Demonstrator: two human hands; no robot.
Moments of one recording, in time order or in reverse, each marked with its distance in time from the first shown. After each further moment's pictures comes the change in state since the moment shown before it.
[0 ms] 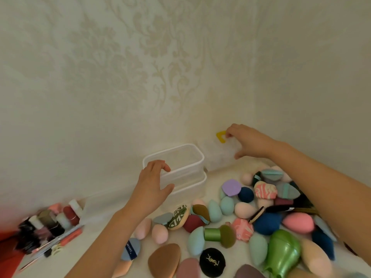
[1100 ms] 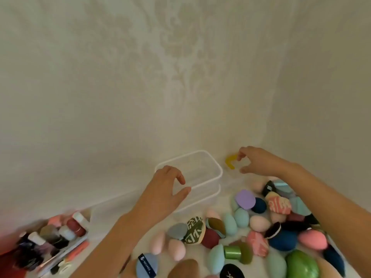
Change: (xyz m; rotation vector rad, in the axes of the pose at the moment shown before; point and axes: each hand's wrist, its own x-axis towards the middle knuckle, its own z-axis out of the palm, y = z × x) left_hand 0.030 -0.005 -0.046 -0.146 -0.223 -0.003; right_hand 0.022 -0.027 0.004 0.170 -0.372 0.350
